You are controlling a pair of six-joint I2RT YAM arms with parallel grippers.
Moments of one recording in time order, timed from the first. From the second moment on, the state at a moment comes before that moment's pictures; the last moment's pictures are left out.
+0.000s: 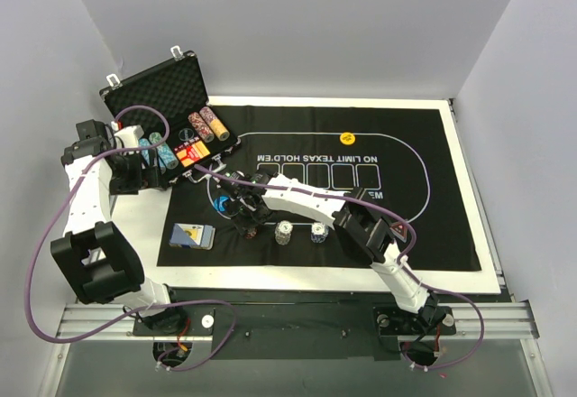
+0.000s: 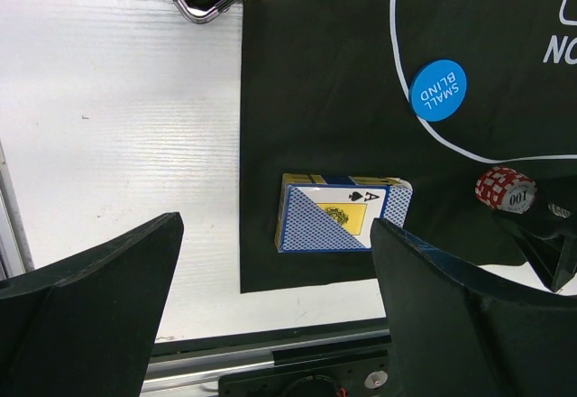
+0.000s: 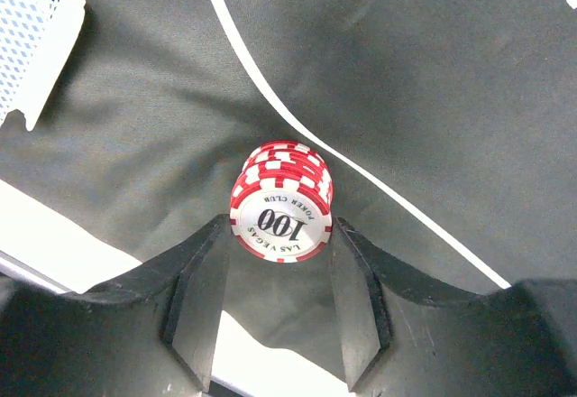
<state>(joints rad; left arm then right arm) 0.37 1.51 1.33 -1.00 0.32 0.20 1.03 2.27 1.88 -0.83 0.03 0.37</state>
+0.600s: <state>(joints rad) 0.37 1.50 1.32 -0.99 0.31 0.21 1.03 2.27 1.89 -0.84 0.01 0.37</state>
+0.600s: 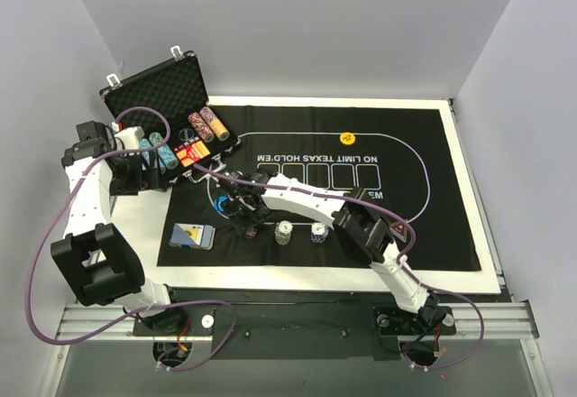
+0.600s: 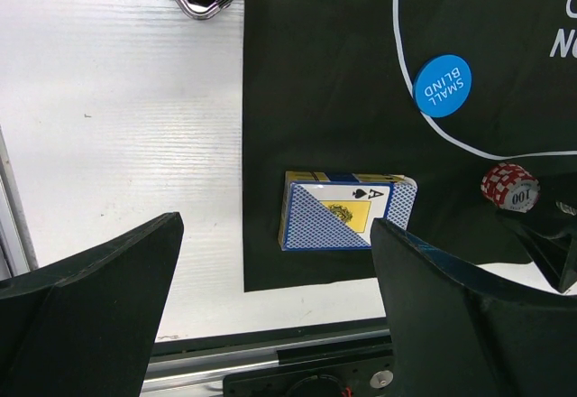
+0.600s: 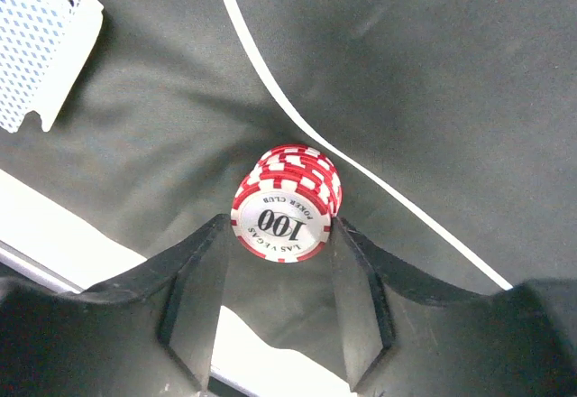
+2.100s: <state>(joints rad) 0.37 1.48 1.32 -0.99 0.30 0.22 1.03 2.29 1.90 -0.84 0.03 0.36</state>
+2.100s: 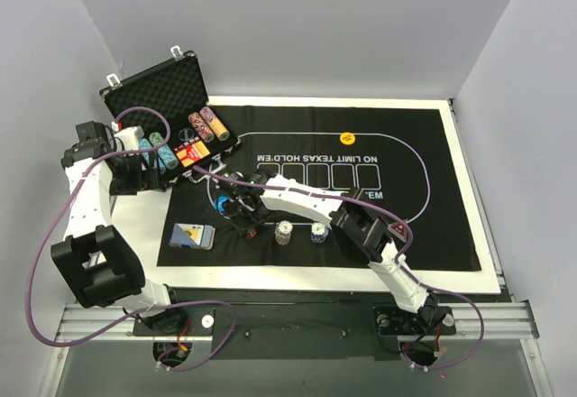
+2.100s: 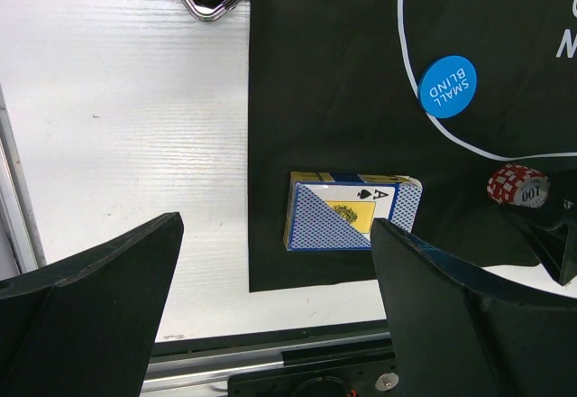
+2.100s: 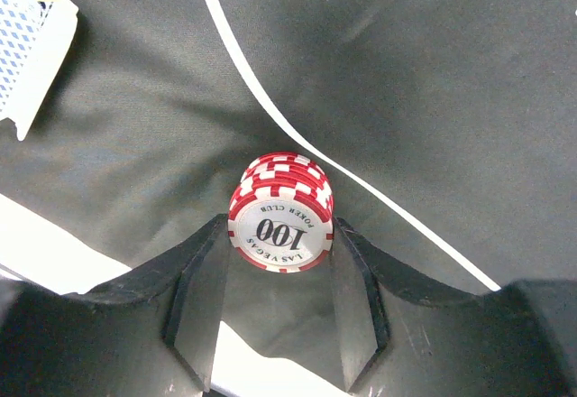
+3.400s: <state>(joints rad) 0.37 1.48 1.30 -0.98 0.31 0.23 0.94 2.36 2.23 -0.91 0.02 0.34</state>
